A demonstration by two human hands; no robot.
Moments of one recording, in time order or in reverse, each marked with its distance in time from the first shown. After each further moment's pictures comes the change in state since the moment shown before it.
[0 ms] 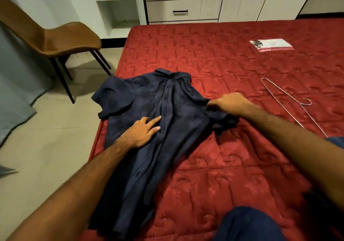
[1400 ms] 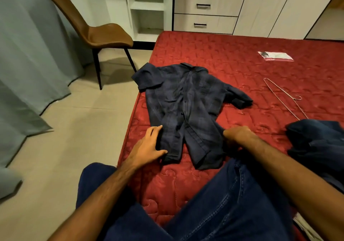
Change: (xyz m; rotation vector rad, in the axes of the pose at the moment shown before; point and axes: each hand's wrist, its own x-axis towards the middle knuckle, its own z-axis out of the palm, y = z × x) left_hand -0.268 0.014 0.076 -0.252 0.327 0.048; right_hand -0.196 -0.190 -0.019 -0.063 -0.528 0.144
